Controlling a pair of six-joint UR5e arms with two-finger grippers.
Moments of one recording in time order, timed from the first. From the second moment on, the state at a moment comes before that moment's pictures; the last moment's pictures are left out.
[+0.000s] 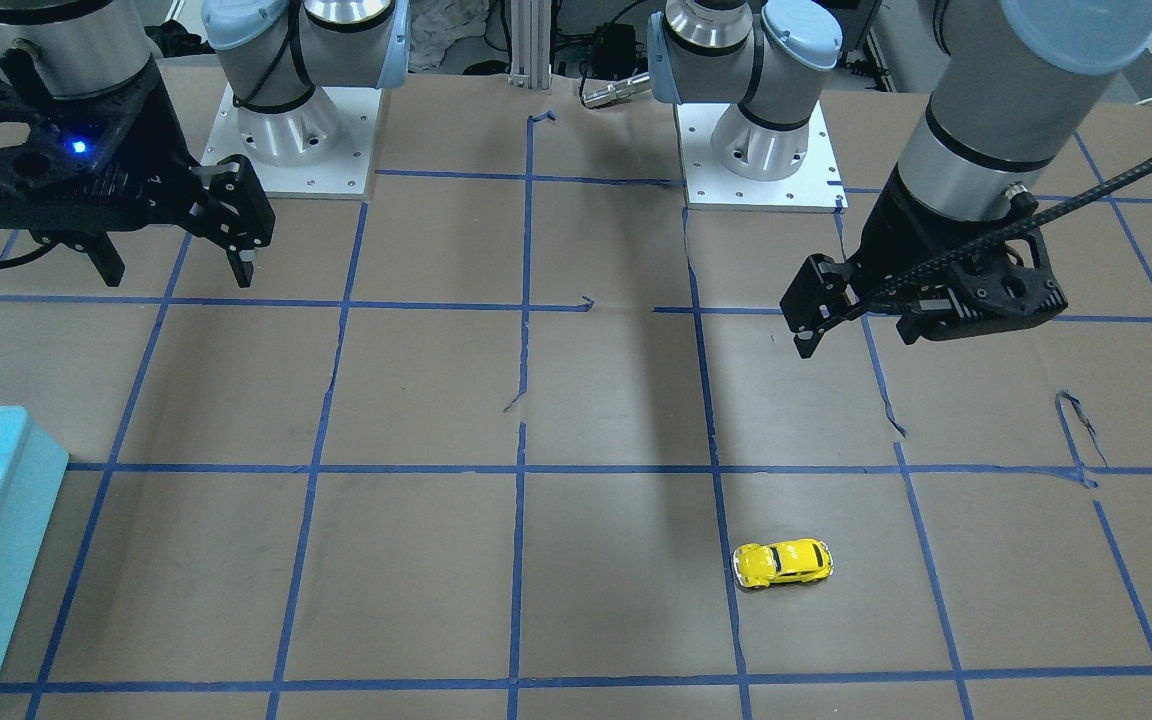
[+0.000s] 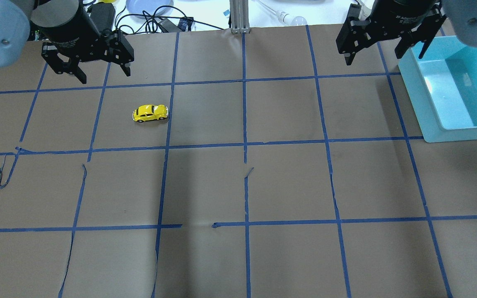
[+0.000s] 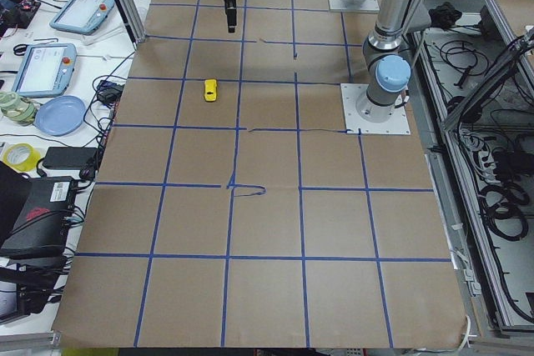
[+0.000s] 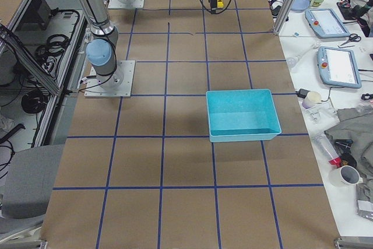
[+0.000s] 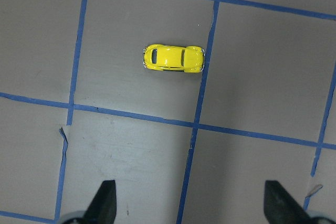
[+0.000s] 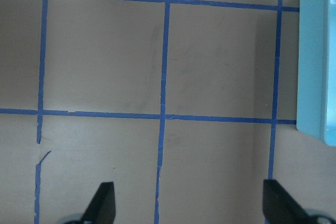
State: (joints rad) left arm -1.52 -1.69 -1.48 -1.48 1.59 -0.11; right arm 1.58 -1.52 1.46 -1.64 -1.63 -0.05
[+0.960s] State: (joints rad) left arm -1.52 -1.69 -1.48 -1.48 1.58 -0.11; right arm 1.58 -1.52 1.46 -1.64 -1.62 -0.05
